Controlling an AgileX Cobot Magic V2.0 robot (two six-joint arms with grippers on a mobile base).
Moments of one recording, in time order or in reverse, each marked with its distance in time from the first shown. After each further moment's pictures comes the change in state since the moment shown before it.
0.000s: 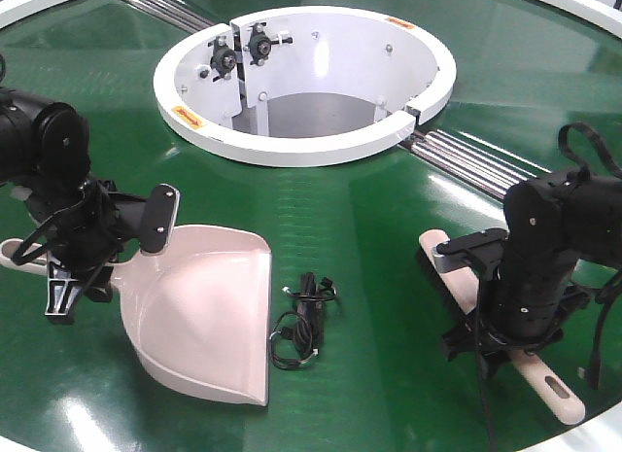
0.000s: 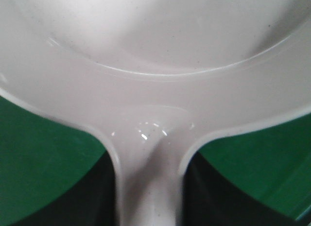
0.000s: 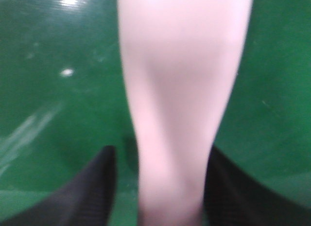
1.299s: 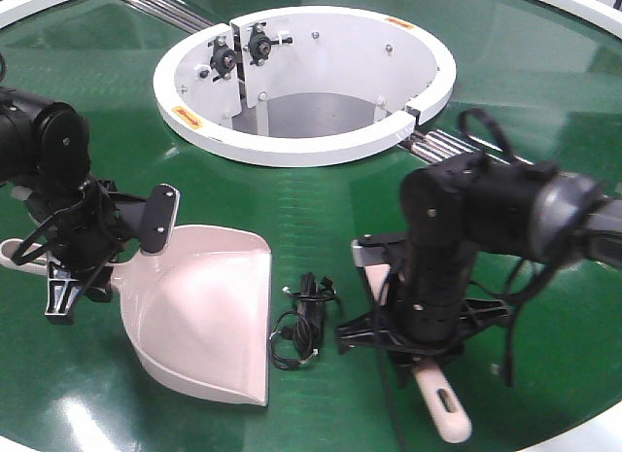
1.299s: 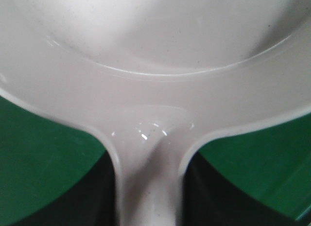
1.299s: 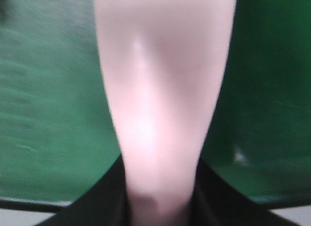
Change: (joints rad) left arm 0.000 0.000 0.000 0.000 0.000 0.001; right arm 0.295 0.073 -0.205 0.125 0.166 0.398
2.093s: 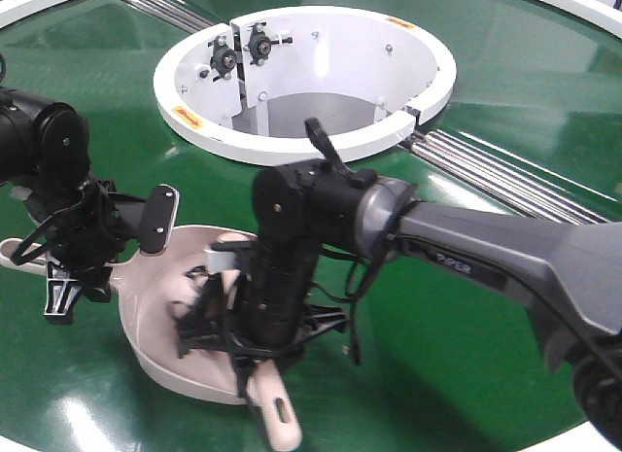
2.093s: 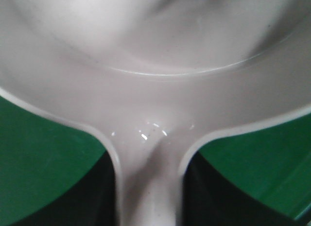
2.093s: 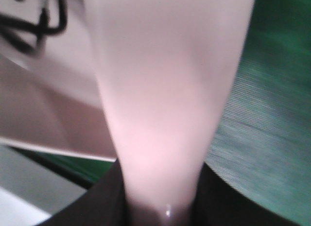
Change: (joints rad) left arm 0.000 0.000 0.000 0.003 0.001 0.001; right arm 0.202 0.285 -0.416 0.258 0.024 -0.053
